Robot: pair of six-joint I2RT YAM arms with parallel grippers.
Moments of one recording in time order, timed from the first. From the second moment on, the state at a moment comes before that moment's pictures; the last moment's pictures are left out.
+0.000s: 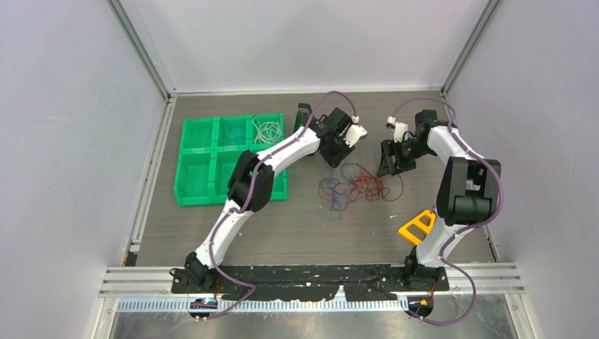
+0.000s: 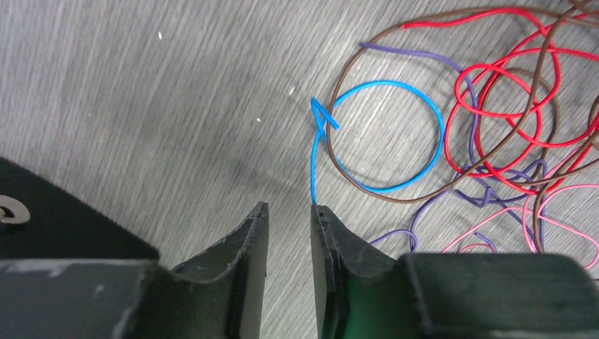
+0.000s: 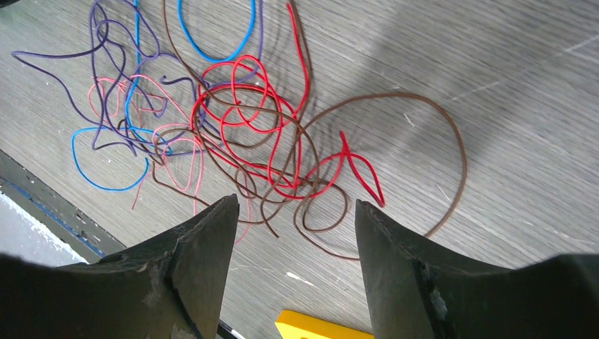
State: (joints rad) left arm -0.78 2.47 2.23 -0.80 0.17 0.23; right arm -0.10 1.77 1.27 -0.87 -0.55 -0.37
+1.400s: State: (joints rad) left arm -0.83 2.43 2.11 -0.76 0.11 -0.03; right arm -0.14 1.71 1.25 -0.92 -0.56 -0.41
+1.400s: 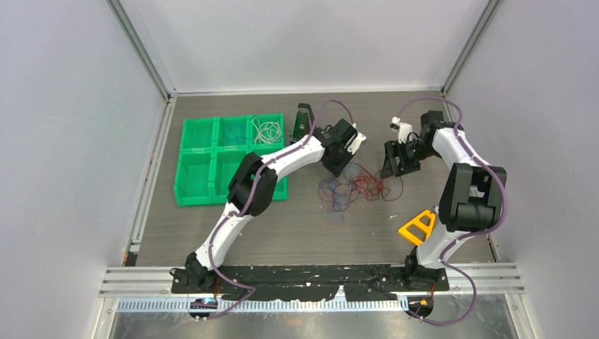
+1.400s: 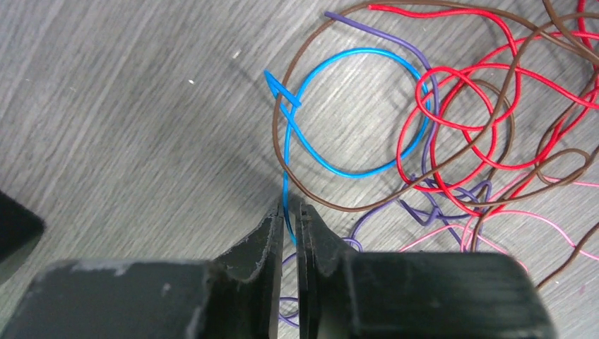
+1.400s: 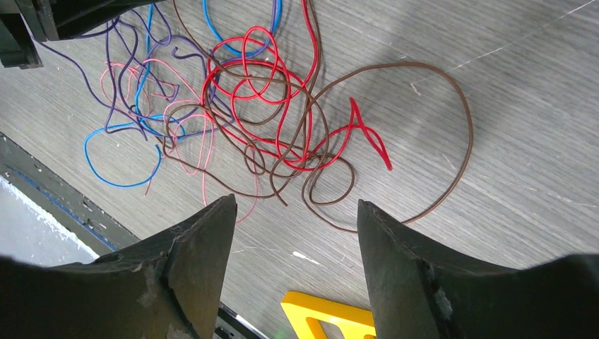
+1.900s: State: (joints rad) left arm -0.84 2.03 1.76 -0.62 0.16 0.03; right arm -0.14 1.65 1.22 -0.94 -0.63 -0.41
